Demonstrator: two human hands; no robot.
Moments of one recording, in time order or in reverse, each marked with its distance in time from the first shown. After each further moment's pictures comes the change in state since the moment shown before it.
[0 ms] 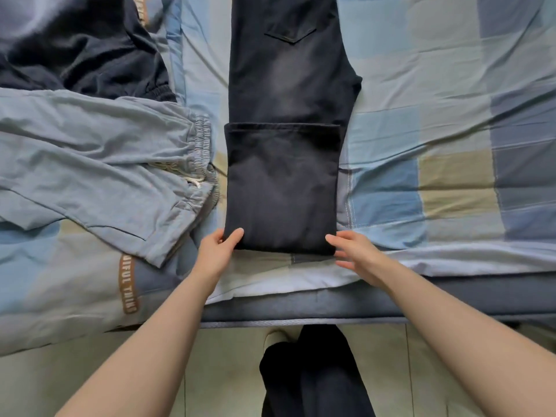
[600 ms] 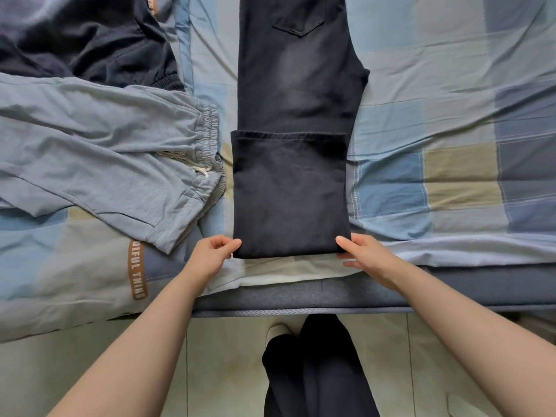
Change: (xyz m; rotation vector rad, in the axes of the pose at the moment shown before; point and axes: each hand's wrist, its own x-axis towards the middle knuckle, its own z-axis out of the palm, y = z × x) left_hand -0.006 -0.029 -0.029 0.148 -0.083 -0.042; right_hand -0.017 0.020 -0.001 -0.161 -0.031 -0.163
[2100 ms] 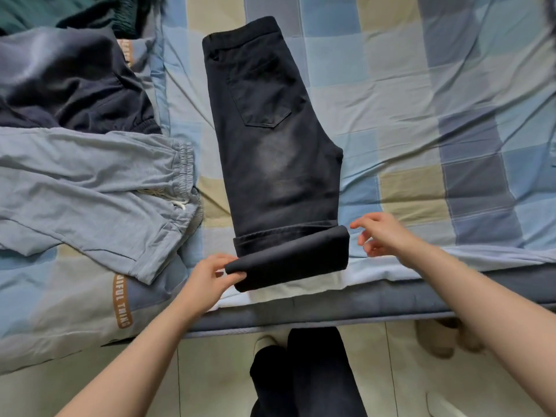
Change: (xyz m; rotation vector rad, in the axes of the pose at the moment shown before) left_hand -0.066 0.080 0.019 0.186 -0.189 0.264; right_hand -0.044 -0.081 -0.109 0.028 0.181 0.101
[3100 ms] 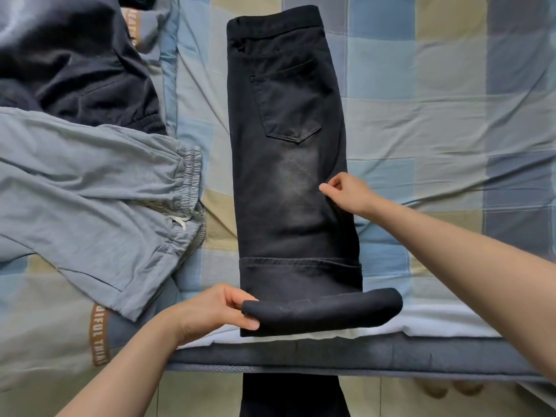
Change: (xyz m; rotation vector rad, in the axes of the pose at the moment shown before) left_hand 0.054 0.016 -0.030 -0.503 -0.674 -0.106; right_hand 0.158 -0.125 0.058 -0.656 0.056 -0.357
